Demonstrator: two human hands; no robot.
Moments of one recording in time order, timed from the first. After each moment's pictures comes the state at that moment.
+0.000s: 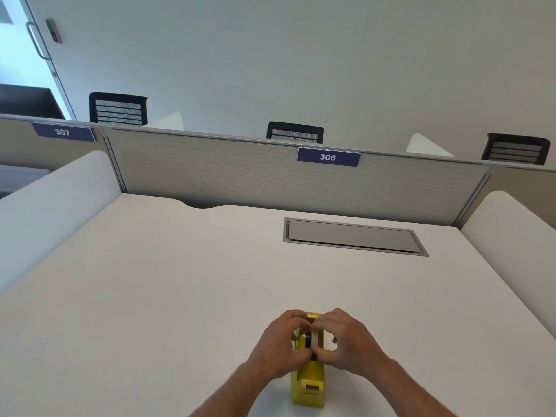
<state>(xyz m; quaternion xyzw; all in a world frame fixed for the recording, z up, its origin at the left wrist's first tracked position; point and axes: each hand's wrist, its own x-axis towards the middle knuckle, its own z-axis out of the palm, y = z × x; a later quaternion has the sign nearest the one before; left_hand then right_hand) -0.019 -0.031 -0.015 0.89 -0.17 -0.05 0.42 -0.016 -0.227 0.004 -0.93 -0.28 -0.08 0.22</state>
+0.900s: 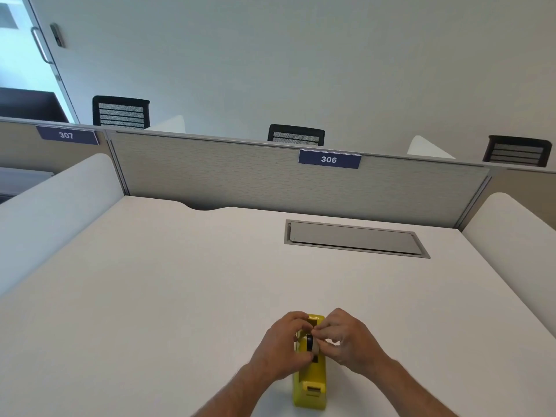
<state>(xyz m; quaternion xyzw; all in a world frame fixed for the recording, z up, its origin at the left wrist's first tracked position) -0.020 -0.033 -0.010 0.90 -0.17 -0.04 0.40 -0.012 -0.229 0.005 -0.92 -0.28 -0.08 0.26</state>
